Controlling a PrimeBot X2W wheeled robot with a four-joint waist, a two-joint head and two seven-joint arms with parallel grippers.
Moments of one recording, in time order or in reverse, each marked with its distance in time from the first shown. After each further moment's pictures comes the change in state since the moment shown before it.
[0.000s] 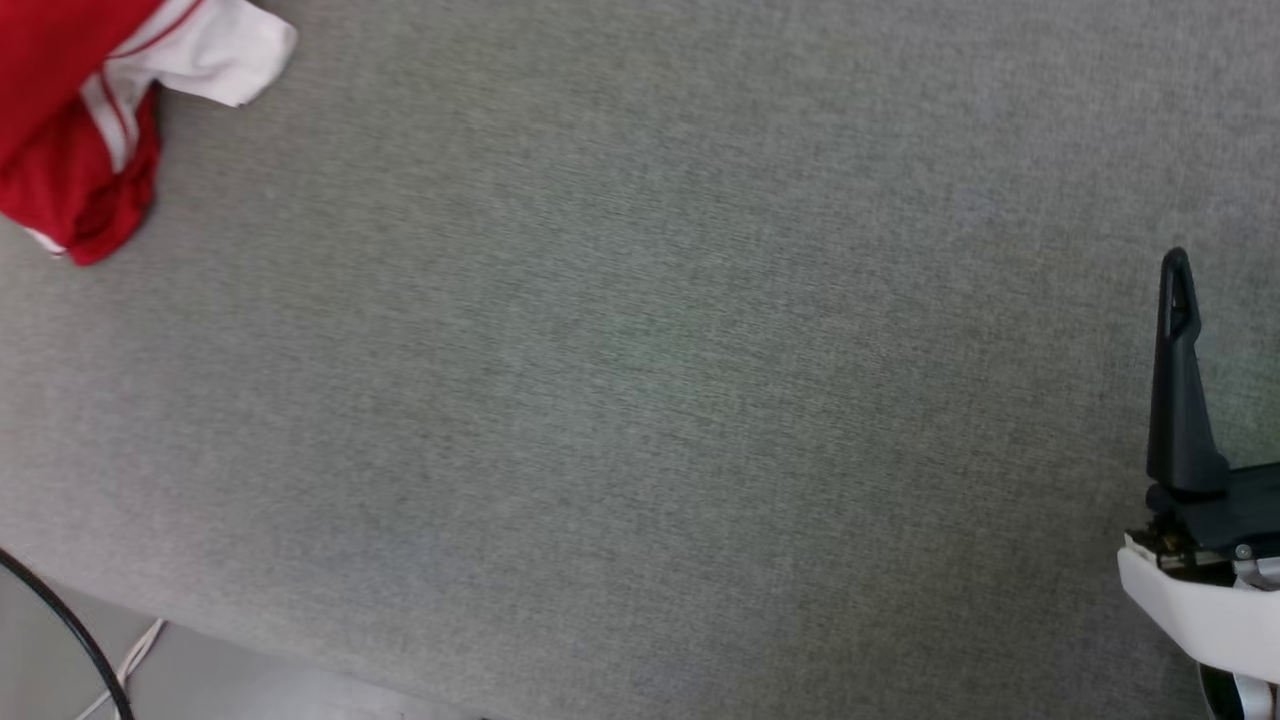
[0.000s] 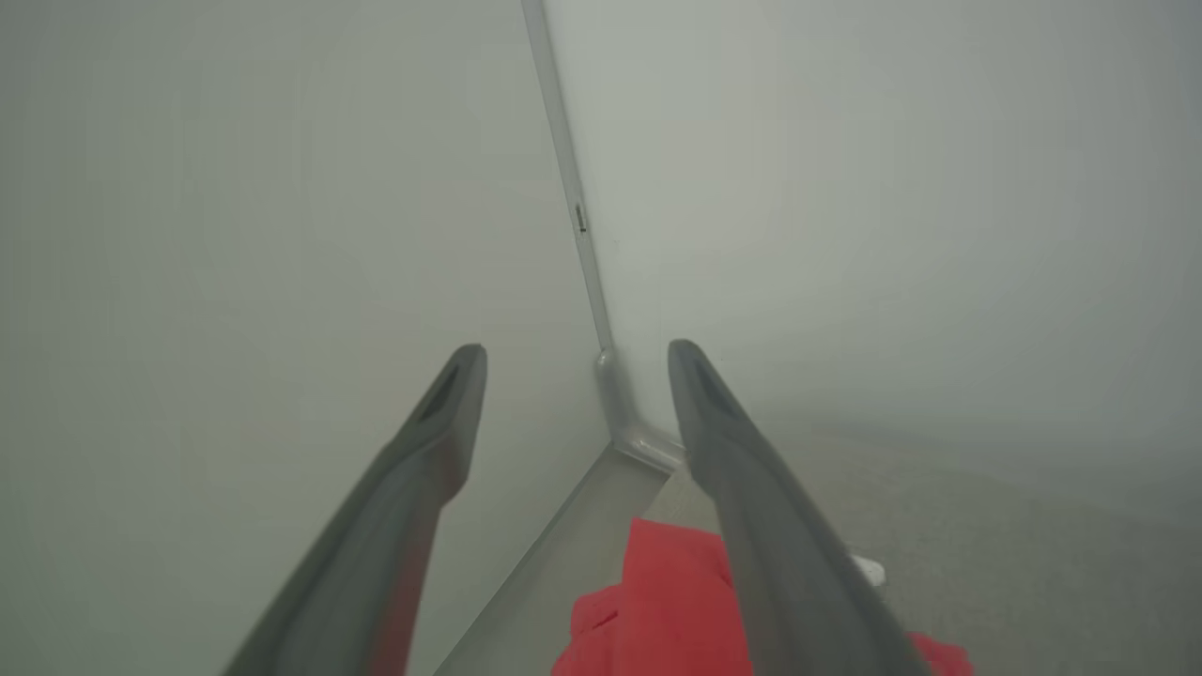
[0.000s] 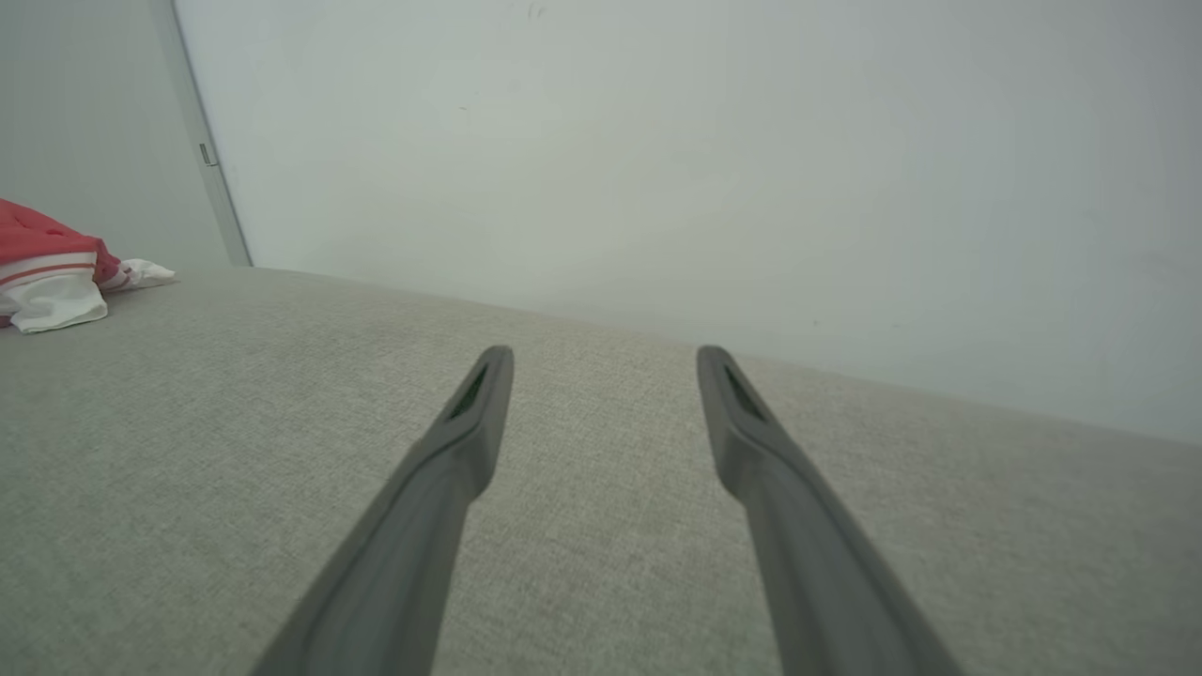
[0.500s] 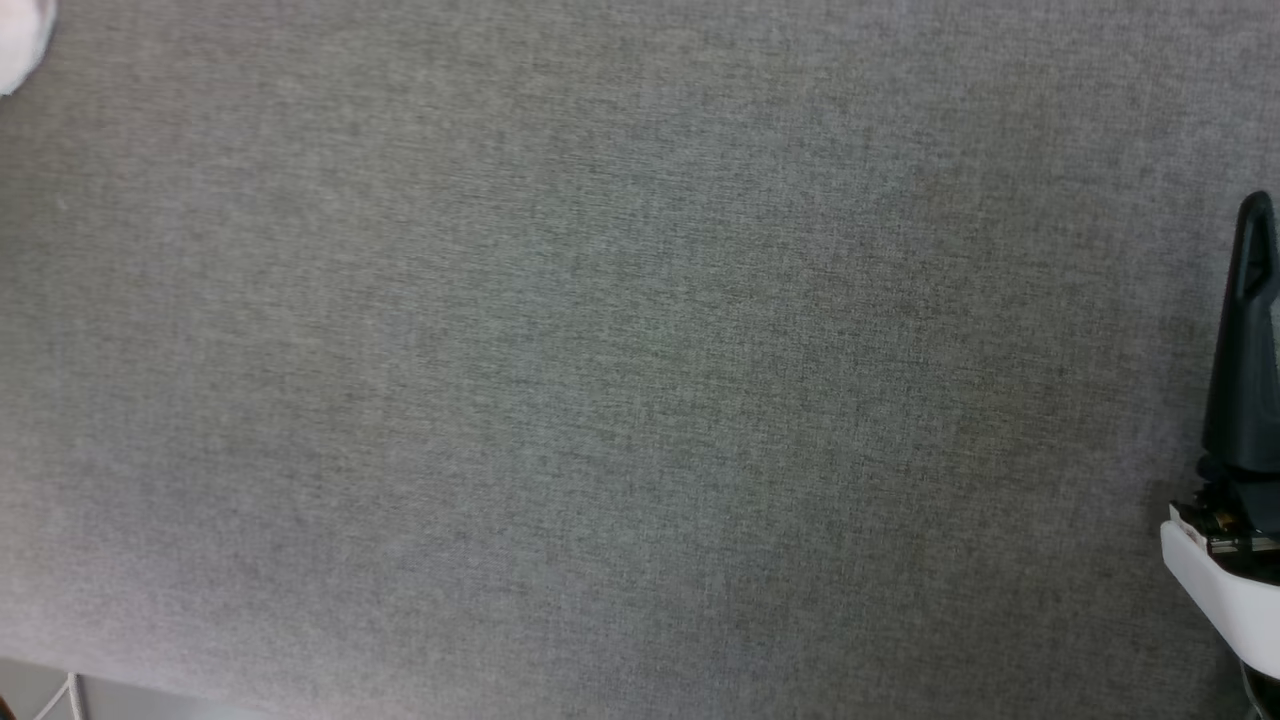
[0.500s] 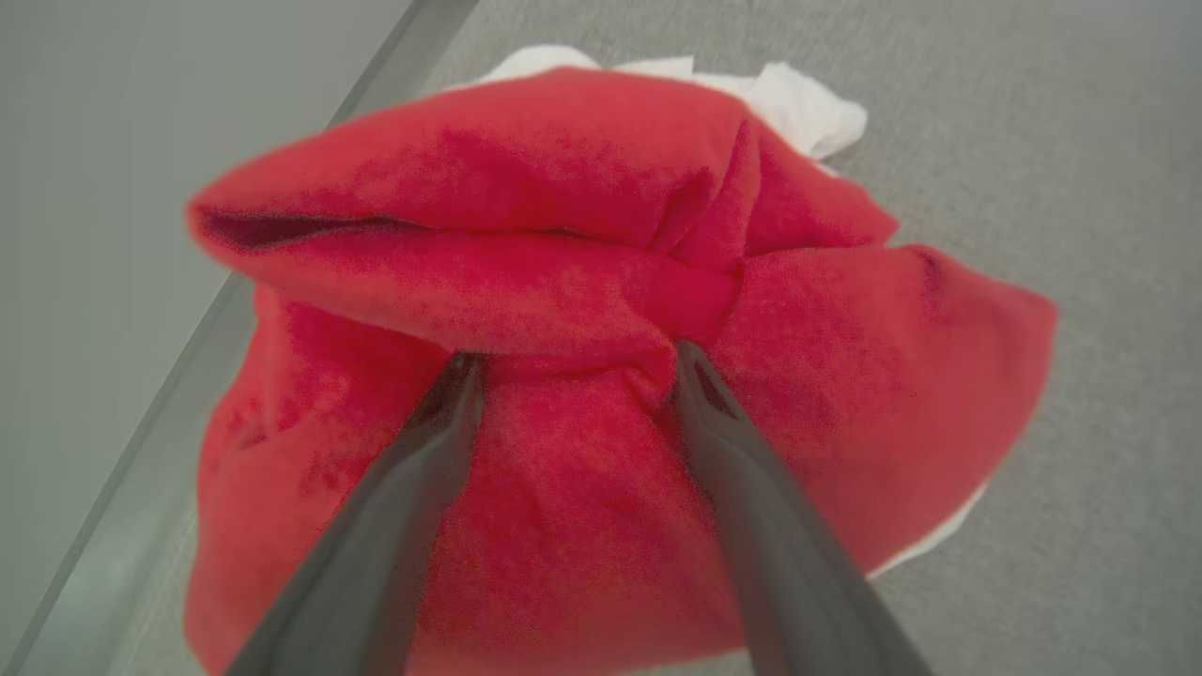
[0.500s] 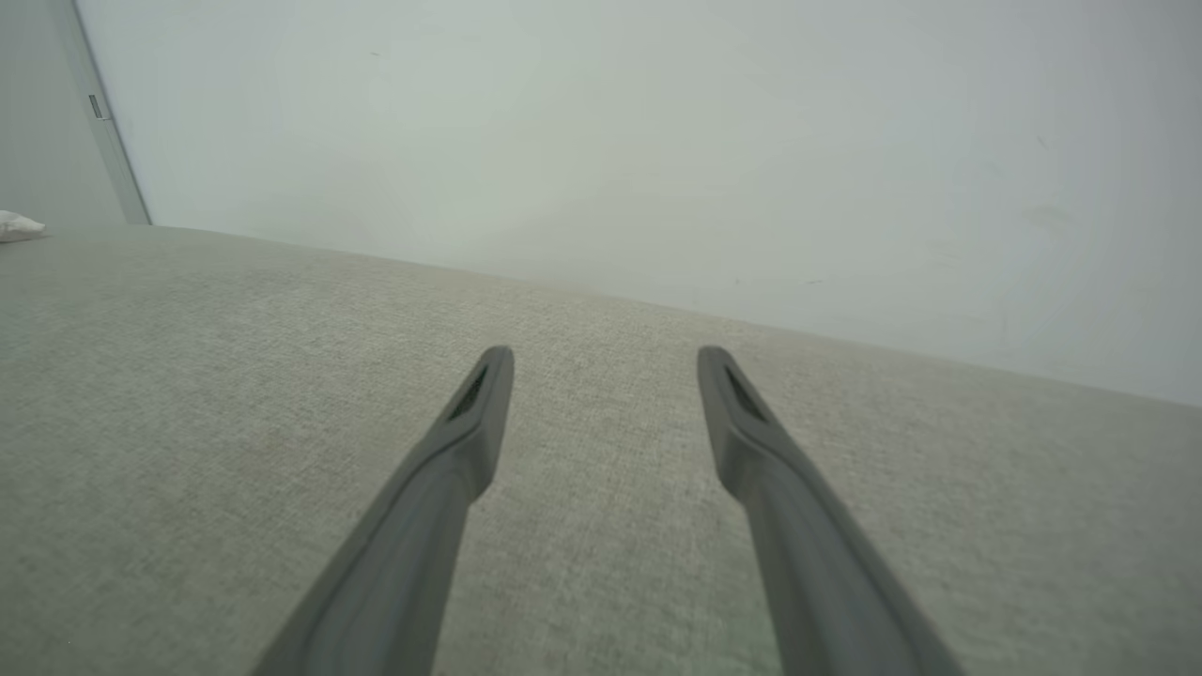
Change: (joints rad) left arm -0.030 0.171 -0.256 0.102 -0.480 -0.001 0.633; right arm -0.055 -0.007 -0.011 -0.095 -0.007 0.000 0.000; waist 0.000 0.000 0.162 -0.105
